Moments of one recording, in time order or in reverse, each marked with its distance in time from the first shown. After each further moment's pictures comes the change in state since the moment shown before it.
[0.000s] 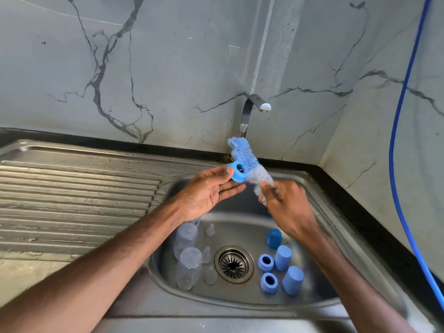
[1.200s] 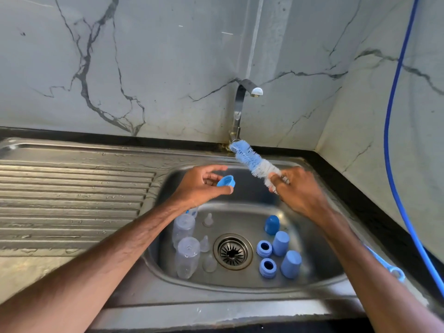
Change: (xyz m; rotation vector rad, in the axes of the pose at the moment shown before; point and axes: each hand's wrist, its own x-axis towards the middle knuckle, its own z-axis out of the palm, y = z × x) left_hand -0.001 -0.019 -0.013 0.997 0.280 0.112; right_hand 0.013 0.035 -0.017 -0.208 -0.114 0.150
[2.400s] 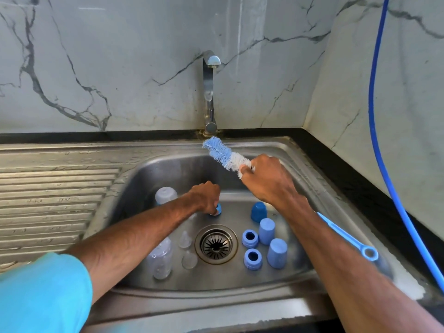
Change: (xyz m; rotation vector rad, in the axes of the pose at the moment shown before) left_hand 0.080 -0.081 0.104 1.034 -0.432 -0.093; right_hand 0.020 0.026 0.042 -0.021 -0.014 0.055
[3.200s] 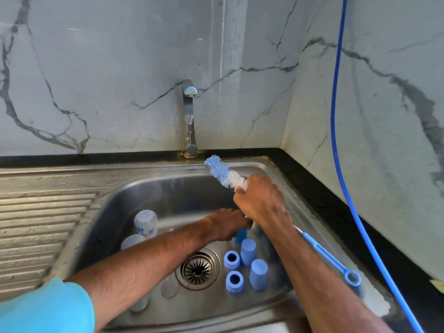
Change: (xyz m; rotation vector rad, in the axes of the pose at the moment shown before) left_hand 0.012 0.086 0.006 0.254 0.109 0.627; right_hand -0.002 0.013 -0.017 -0.099 0.076 0.143
